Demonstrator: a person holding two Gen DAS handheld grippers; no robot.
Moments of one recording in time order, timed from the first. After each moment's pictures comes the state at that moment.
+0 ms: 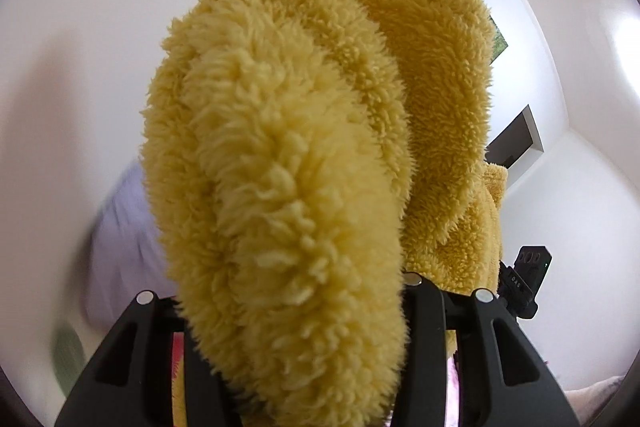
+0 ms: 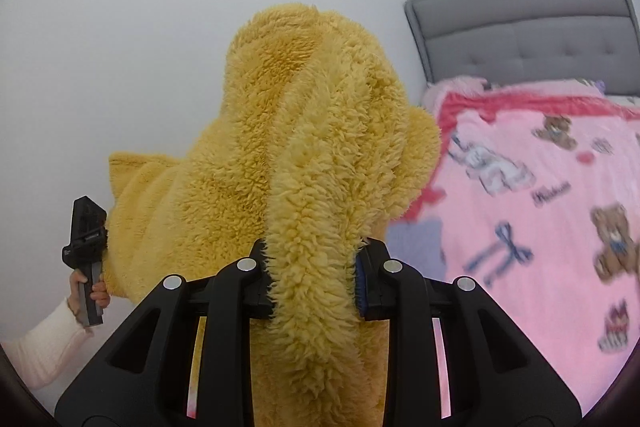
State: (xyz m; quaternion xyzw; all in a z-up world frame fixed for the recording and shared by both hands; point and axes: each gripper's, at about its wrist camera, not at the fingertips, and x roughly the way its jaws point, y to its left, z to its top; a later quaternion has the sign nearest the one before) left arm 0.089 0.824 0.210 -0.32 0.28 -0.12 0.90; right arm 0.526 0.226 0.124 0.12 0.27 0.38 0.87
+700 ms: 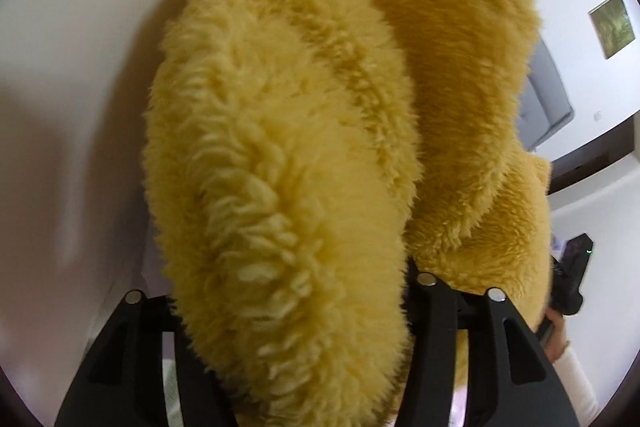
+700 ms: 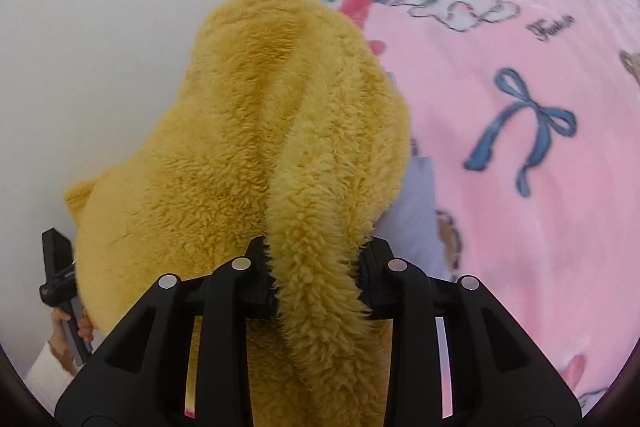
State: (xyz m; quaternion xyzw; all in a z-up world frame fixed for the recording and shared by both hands) left arm 0.094 0.930 -0.015 -0.31 0.48 0.02 0.82; right arm 0.683 0.316 -0.150 0.14 0.49 0.26 0.82
